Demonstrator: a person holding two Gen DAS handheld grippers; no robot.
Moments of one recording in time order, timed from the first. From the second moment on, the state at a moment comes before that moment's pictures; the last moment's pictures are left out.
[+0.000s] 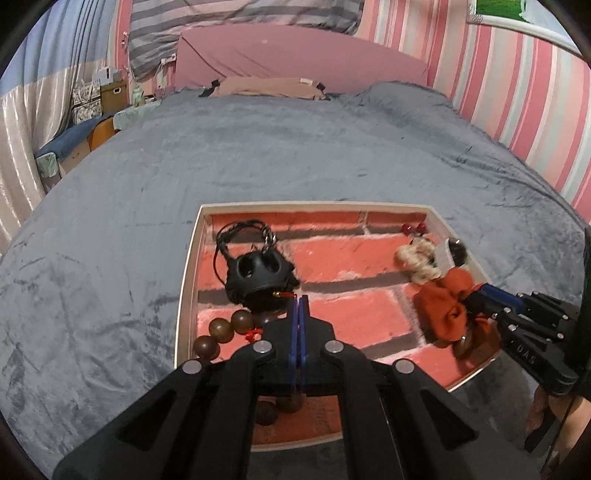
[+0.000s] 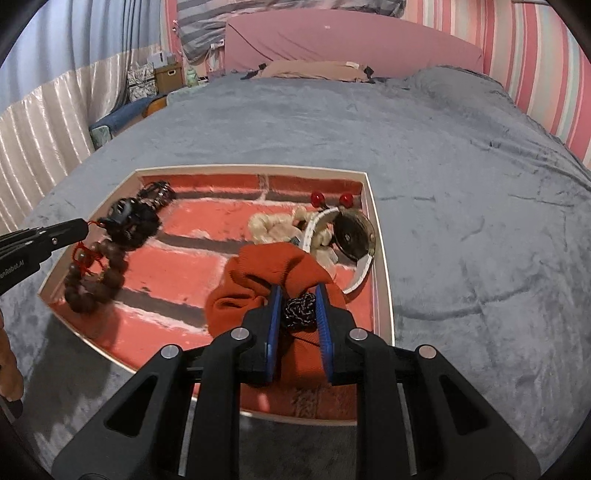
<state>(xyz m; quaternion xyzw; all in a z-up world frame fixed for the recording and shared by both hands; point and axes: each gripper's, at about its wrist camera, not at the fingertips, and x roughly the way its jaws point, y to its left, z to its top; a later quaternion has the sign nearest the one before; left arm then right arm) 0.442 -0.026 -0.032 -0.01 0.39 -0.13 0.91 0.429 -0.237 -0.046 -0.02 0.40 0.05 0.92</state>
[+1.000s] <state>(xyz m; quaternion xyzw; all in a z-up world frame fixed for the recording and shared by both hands) 0.371 0.012 -0.013 -0.02 0.37 -0.08 0.92 0.341 -0.265 0.003 0.01 0.33 0.04 0.94</state>
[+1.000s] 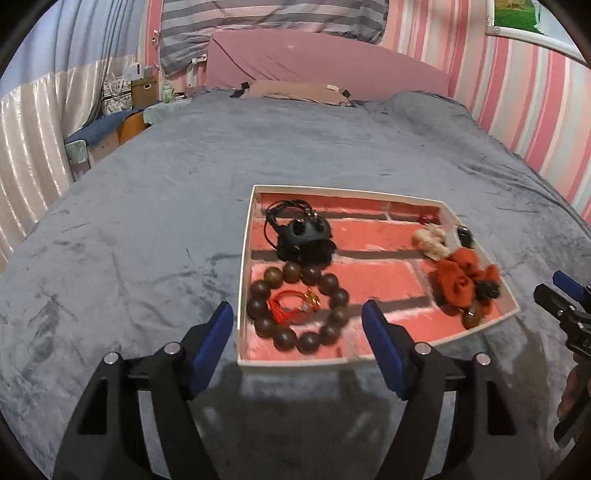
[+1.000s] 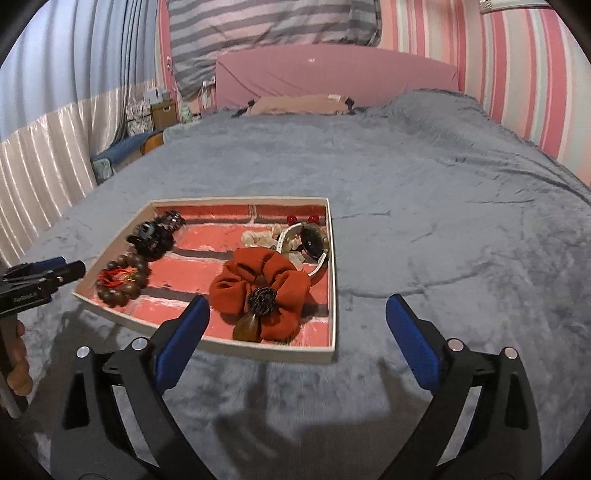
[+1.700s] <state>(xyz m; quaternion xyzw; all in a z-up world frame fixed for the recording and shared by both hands) 0.147 0.018 0.074 0.01 0.26 0.00 0.97 0.129 -0.240 0.069 0.00 0.25 0.02 0.97</state>
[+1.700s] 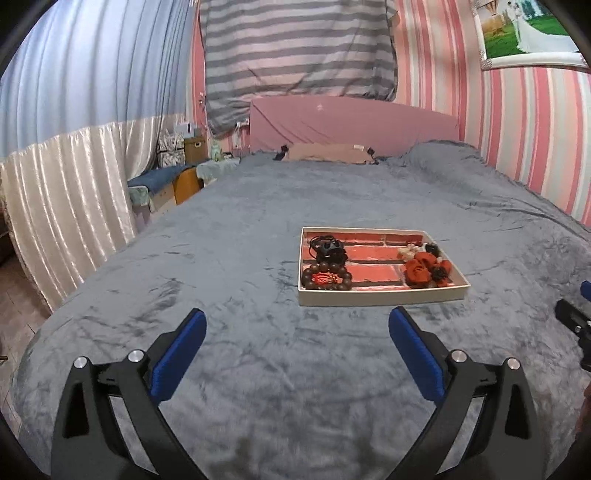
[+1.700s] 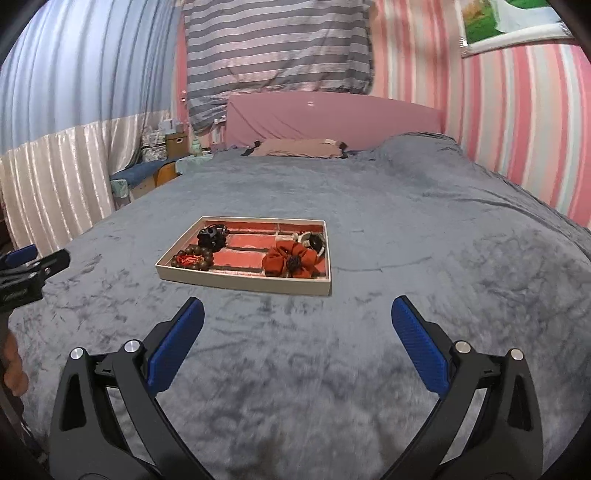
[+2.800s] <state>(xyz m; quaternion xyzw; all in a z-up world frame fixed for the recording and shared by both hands) 0.074 0.005 0.064 0.01 0.24 0.01 0.97 0.057 -0.209 0.072 -0.01 0.24 -0.03 0.97</state>
